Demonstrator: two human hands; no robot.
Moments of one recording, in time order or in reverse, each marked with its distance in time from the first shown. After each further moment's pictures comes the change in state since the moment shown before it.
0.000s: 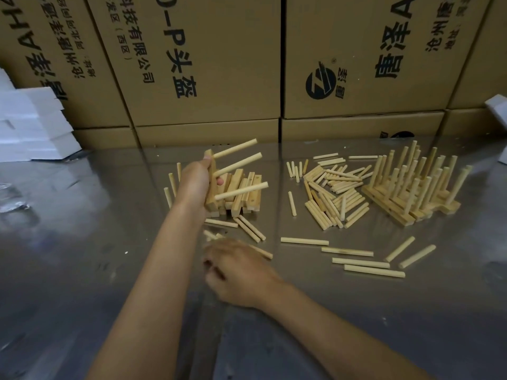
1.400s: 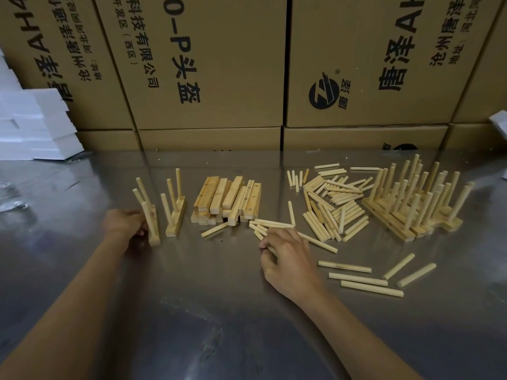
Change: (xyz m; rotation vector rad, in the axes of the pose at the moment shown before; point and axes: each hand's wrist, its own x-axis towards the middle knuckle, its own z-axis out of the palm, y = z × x) left_hand 0.098 -0.058 -0.144 0.585 0.282 -0.007; right_hand -0.037 0.067 -0.032 -0.004 0.195 0.448
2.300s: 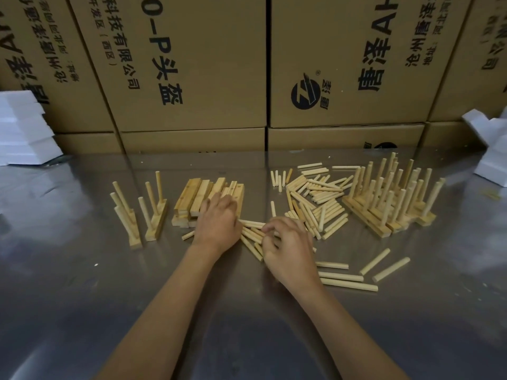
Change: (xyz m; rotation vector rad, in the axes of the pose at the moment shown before) left_hand -0.118 0.062 0.150 0.940 -0.102 0.972; right_hand 0.003 0.013 -0.023 0.106 0.210 0.158
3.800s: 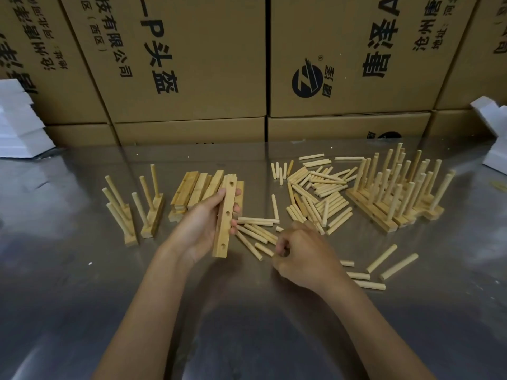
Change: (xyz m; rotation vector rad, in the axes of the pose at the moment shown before) left_hand -0.028 -0.008 -0.044 -1.925 -0.380 -0.403; right_hand 0.000 0.004 -0.036 -0.208 -0.393 0.063
